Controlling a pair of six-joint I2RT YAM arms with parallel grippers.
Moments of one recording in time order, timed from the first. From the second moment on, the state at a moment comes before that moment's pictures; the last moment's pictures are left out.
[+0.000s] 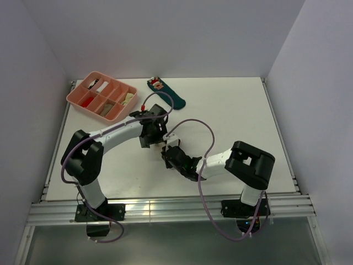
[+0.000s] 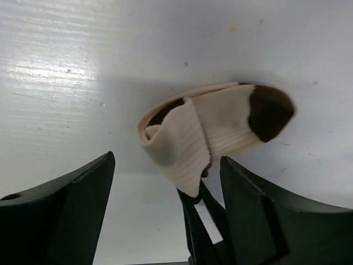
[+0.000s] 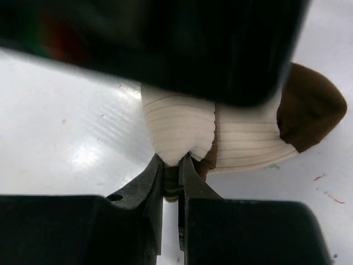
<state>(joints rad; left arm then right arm) -0.68 1.77 1.28 -0.73 -0.16 -0.87 1.09 1.74 0.68 0.47 0.43 0.41</state>
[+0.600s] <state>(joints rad) -0.59 1.24 0.69 -0.17 -0.04 -0.99 0.75 1.76 0.54 0.74 -0.34 0.68</state>
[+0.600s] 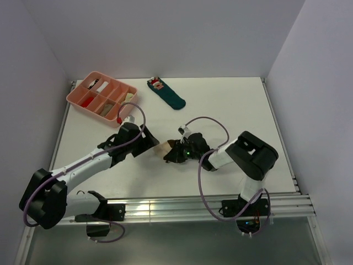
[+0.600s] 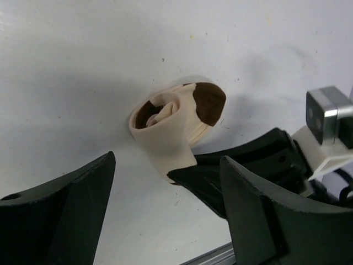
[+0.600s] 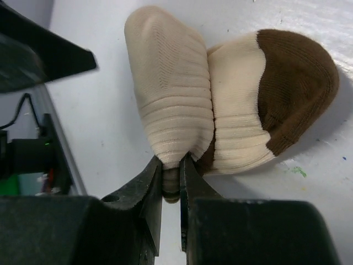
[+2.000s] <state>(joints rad) -0.59 1.54 0.60 0.16 0.01 -1.08 0.63 1.91 0.59 0.85 -0.62 0.90</state>
